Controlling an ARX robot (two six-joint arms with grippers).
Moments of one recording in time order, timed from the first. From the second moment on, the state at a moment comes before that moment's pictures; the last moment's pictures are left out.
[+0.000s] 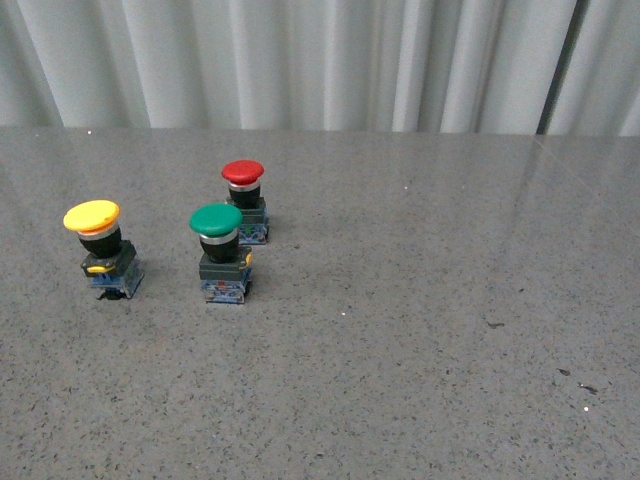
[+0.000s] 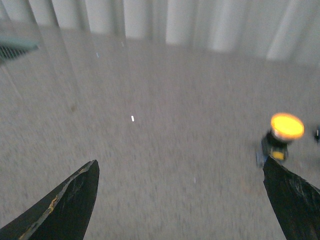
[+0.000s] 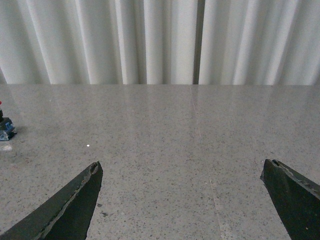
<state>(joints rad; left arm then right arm) -0.10 0.34 0.20 -0.07 -0.38 -0.09 0.00 0.00 0.01 -0.01 0.00 0.00</state>
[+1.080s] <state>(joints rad) -0.13 1.56 0.85 0.13 -0.04 0.00 0.00 0.00 0.01 0.00 0.00 0.00</state>
